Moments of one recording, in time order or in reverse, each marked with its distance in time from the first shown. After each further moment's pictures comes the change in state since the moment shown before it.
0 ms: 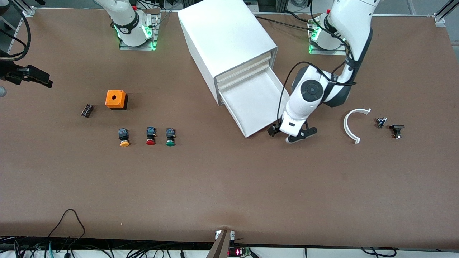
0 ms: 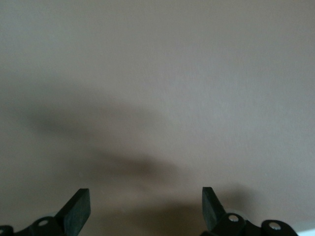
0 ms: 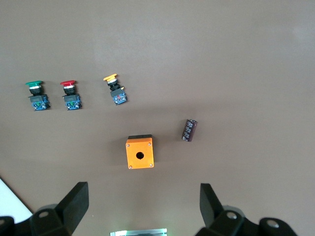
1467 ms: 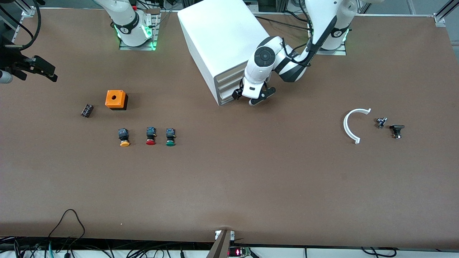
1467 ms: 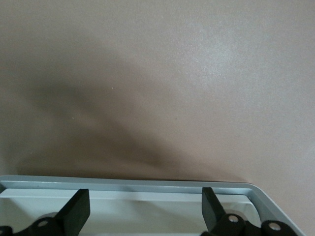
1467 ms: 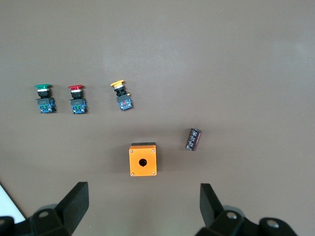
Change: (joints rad) left arm 0.001 -0.021 -0.334 -0.099 0.000 -0.015 -0.488; right arm 0.007 -0.140 0.007 -0.185 0.000 0.137 -0.018
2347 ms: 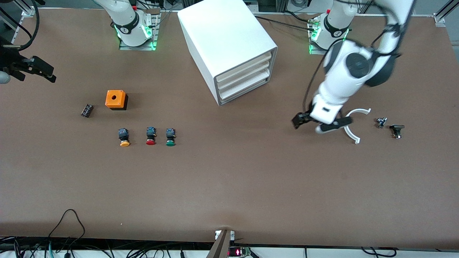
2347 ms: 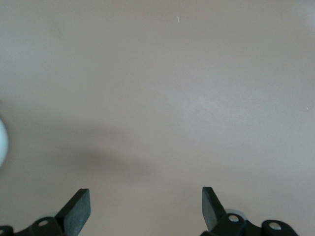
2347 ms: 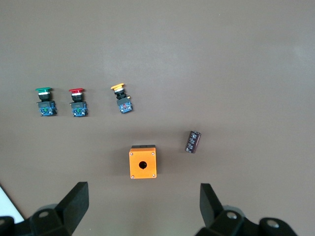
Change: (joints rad) left arm 0.235 -0.344 0.294 0.057 0.001 -0.267 0.852; right arm 0.000 0.006 0.000 0.014 0.000 0.002 0.001
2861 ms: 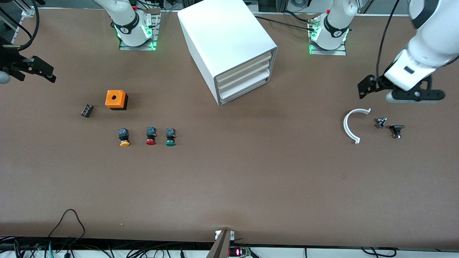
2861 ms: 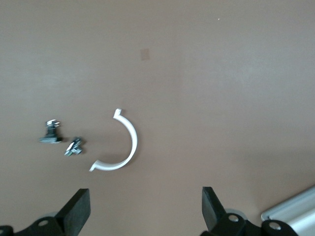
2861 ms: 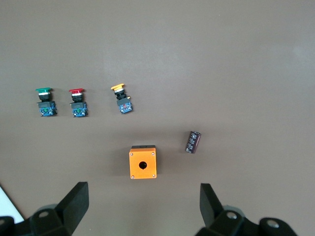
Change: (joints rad) left arm 0.028 -0.153 0.150 0.299 0.117 -0.593 0.400; right arm 0.000 0.000 0.000 0.001 0.000 0.000 0.000
